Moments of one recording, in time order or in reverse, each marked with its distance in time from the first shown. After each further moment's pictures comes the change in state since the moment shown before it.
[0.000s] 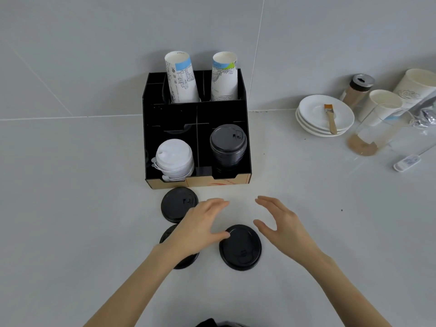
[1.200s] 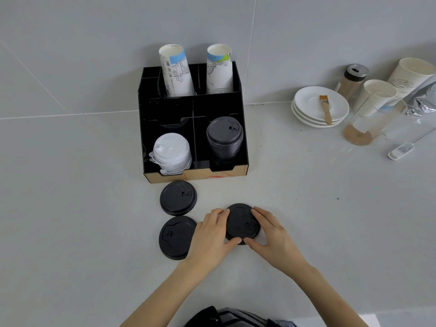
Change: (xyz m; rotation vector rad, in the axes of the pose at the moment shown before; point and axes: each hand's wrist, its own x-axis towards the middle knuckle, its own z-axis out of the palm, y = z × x) left_hand -0.009 0.016 0.057 0.097 0.071 -0.146; right_hand -0.029 0.012 0.042 0.038 -0.026 0.061
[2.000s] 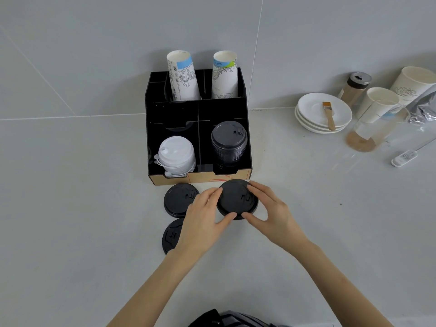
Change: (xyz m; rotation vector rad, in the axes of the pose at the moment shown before) left_hand 0.004 0.000 -0.044 -0.200 0.331 0.028; right_hand 0.033 -0.035 -0.032 0.083 0.089 -0.144
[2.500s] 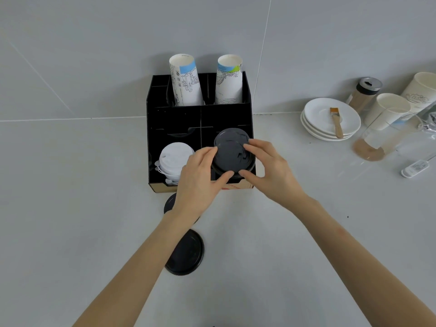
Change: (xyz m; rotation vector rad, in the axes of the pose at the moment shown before) left_hand 0.074 0.009 -0.043 -0.017 0.195 0.036; right_hand 0.085 -0.030 -0.037 -0.113 0.082 -0.122
